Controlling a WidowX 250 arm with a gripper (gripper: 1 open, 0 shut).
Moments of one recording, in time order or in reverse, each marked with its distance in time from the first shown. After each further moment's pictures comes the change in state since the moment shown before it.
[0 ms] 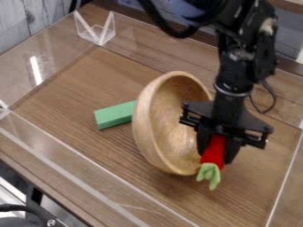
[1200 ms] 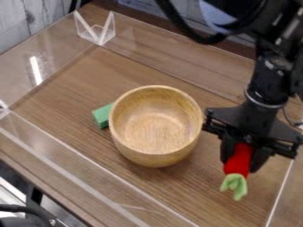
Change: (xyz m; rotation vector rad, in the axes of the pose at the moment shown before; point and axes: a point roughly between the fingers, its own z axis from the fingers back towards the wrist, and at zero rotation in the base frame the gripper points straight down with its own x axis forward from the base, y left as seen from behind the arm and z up) arm -0.011 -0.032 0.013 0.021 -0.061 0.016
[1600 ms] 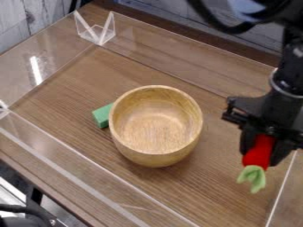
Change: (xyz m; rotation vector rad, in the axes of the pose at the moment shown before) arm 0.008 -0.018 0.018 0.004 -0.014 -0.100
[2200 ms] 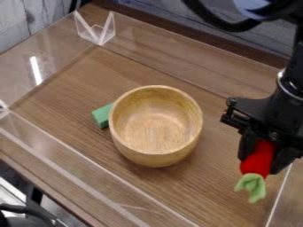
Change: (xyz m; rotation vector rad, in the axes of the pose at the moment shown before) arm -0.019 0.004 0.014 0.038 0.012 0.032
